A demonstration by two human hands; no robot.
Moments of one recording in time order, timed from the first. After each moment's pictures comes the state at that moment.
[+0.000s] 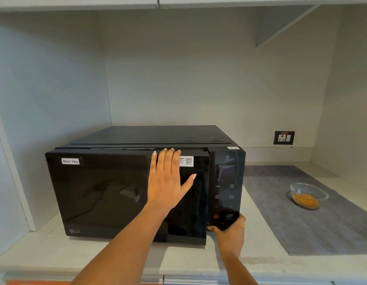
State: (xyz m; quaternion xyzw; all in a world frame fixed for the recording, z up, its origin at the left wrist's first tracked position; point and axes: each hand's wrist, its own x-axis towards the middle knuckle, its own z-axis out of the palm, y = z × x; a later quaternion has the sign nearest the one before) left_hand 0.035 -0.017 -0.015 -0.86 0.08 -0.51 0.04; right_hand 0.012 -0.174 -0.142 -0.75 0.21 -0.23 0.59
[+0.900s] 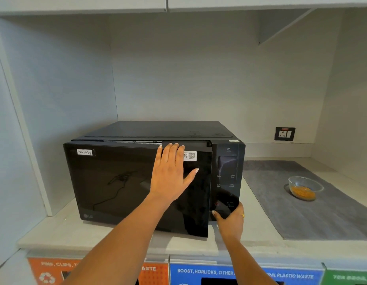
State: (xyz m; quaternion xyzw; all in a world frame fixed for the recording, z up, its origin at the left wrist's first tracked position) left_hand -0.006 -0.009 -0.003 -0.88 0.10 -0.46 0.05; right_hand -0.013 -0.169 -0.125 -0.76 0.19 -0.21 0.58
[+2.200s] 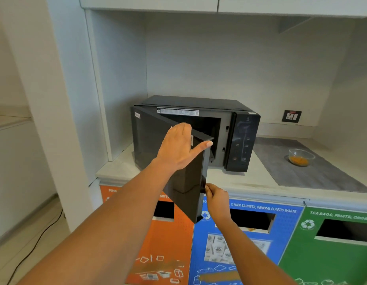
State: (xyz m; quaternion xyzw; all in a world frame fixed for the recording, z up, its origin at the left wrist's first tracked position) left_hand -0.215 0.089 0.038 -0.94 0.16 -0.29 -0.13; right_hand -0.211 -0.047 -0.108 -0.87 0.00 -0.16 0.46
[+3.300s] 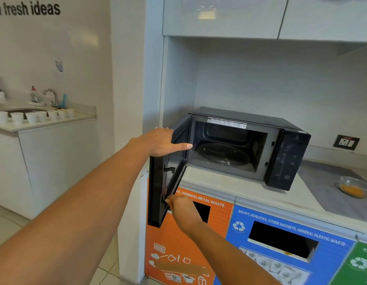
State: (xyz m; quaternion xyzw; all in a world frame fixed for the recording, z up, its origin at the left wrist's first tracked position) left_hand -0.308 0.254 0.072 -0.99 0.01 -0.09 -0.09; right_hand -0.309 0.131 -0.089 -0.93 -0.30 -0.03 0.22
